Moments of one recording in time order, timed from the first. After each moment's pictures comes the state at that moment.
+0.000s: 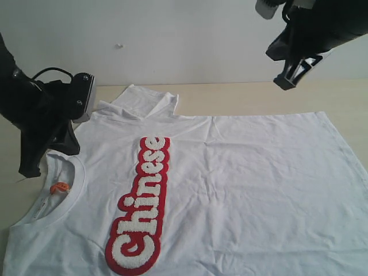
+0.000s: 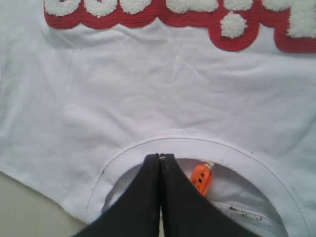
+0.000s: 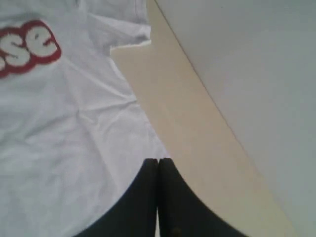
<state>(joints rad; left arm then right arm) -0.29 1.74 -1.15 -0.24 0.79 1.49 0.15 1.48 -1.20 0.22 0.57 -0.93</state>
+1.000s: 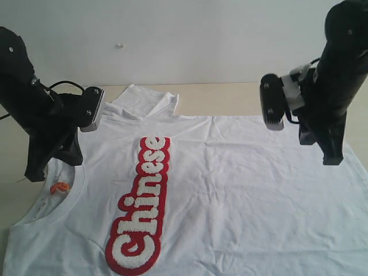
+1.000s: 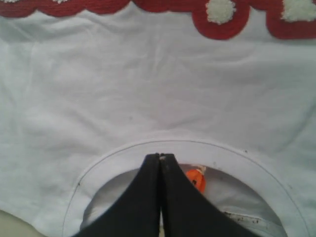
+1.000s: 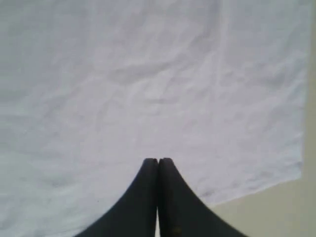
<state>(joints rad) -0.29 1.86 -1.23 -0.21 0.86 1.49 0.15 1.74 -1.20 -0.18 0.91 -1.07</state>
